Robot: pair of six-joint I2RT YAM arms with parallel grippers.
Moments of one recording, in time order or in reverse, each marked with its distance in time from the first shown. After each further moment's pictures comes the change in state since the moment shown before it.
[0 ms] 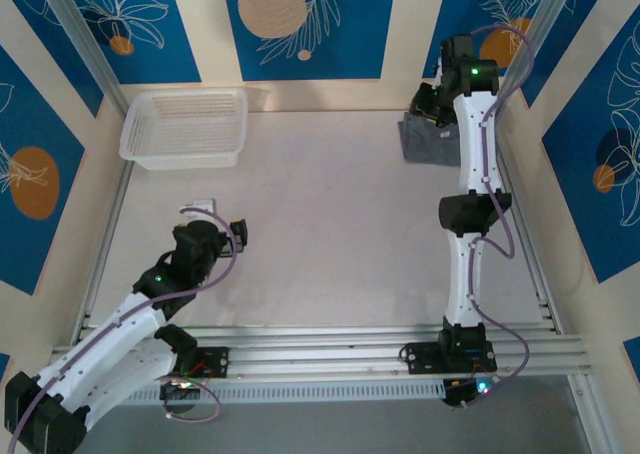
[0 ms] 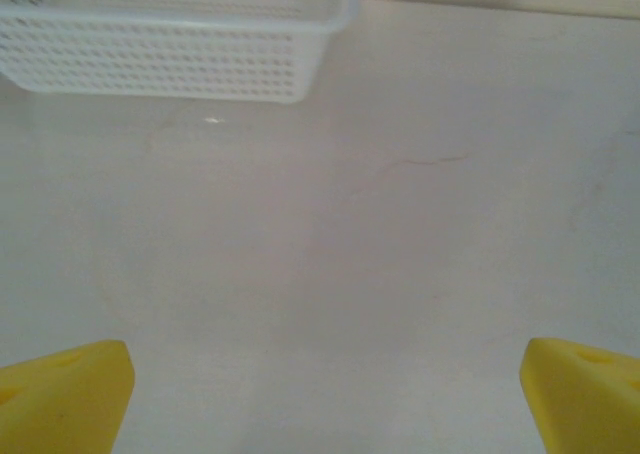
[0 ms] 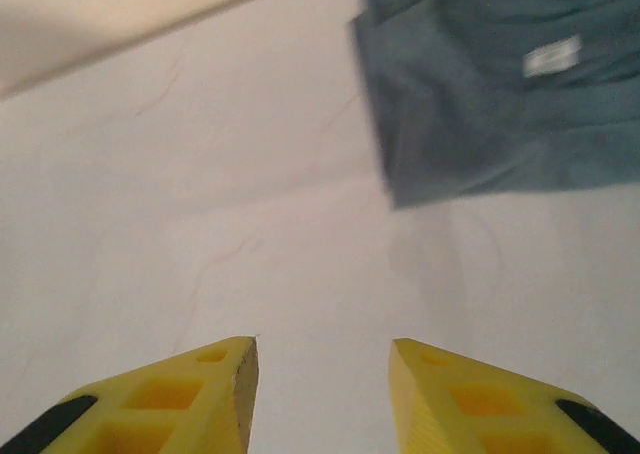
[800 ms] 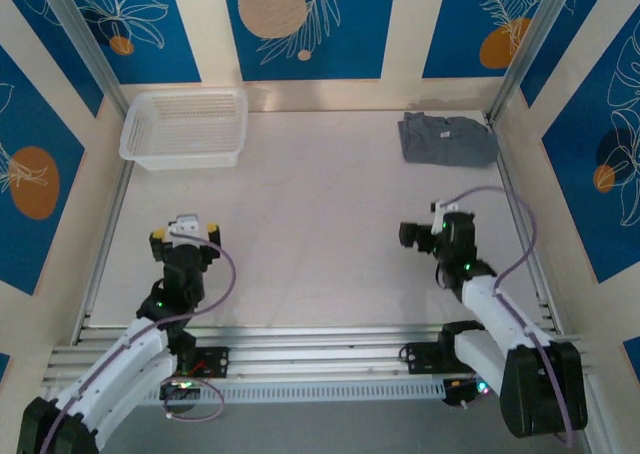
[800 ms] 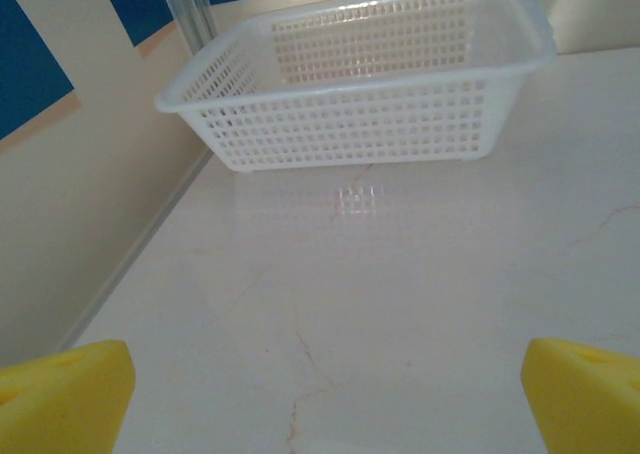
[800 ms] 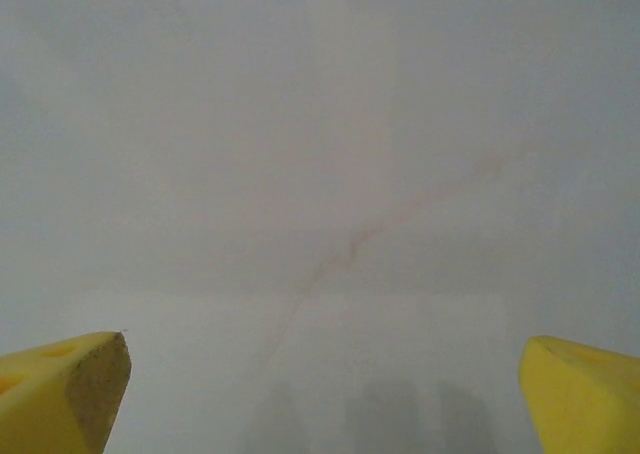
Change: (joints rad) left arm 0.172 -0.084 -0.338 0.470 -0.151 0.353; right arm 0.040 -1.393 -2.627 1.671 0.130 -0.167
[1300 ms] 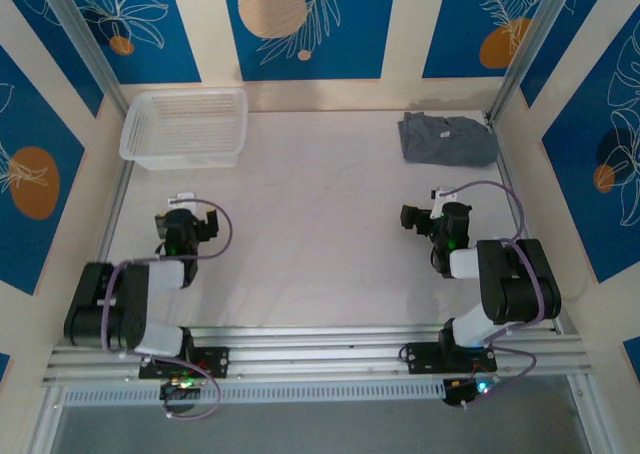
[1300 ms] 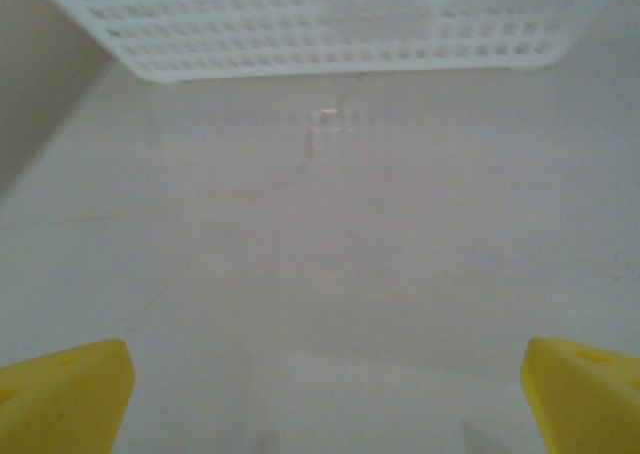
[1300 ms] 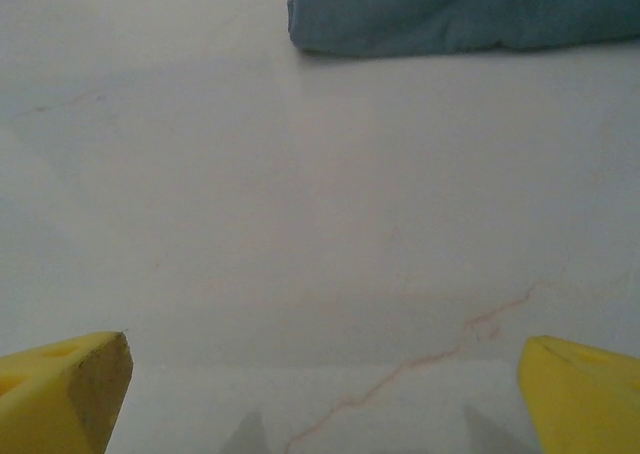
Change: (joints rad) left arm 0.348 0.833 0.177 0.497 0.438 0.015; right arm -0.073 0.572 0.092 0.646 -0.032 -0.016
